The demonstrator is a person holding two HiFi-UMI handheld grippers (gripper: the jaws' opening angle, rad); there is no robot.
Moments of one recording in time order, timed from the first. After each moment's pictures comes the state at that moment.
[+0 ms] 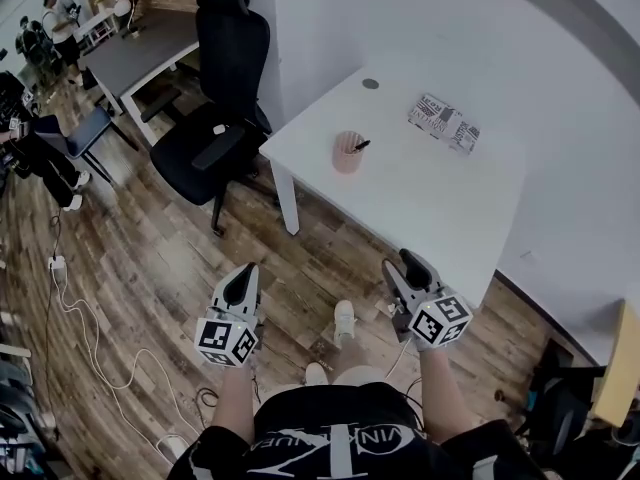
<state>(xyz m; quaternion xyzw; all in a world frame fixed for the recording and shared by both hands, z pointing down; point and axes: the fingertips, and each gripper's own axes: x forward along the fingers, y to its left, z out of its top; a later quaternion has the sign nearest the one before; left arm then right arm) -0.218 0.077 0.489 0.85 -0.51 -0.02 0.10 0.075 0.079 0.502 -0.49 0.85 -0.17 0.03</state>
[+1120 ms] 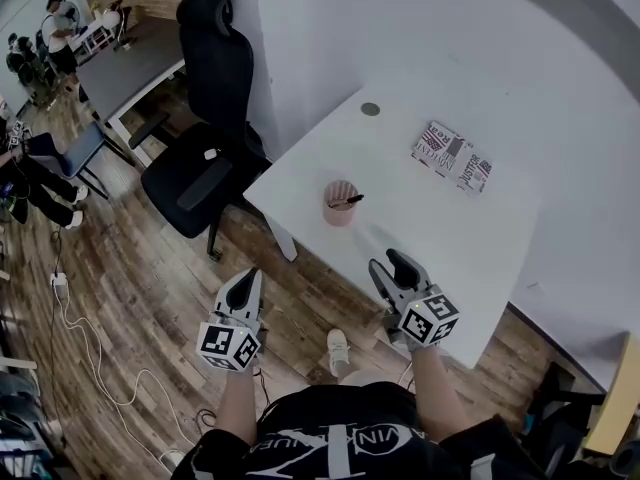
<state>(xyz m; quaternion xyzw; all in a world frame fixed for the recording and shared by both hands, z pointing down) -0.164 -0.078 0.483 0.85 -0.51 -0.02 0.10 0.093 -0.091 0.503 -0.46 0.86 -0.20 0.04</state>
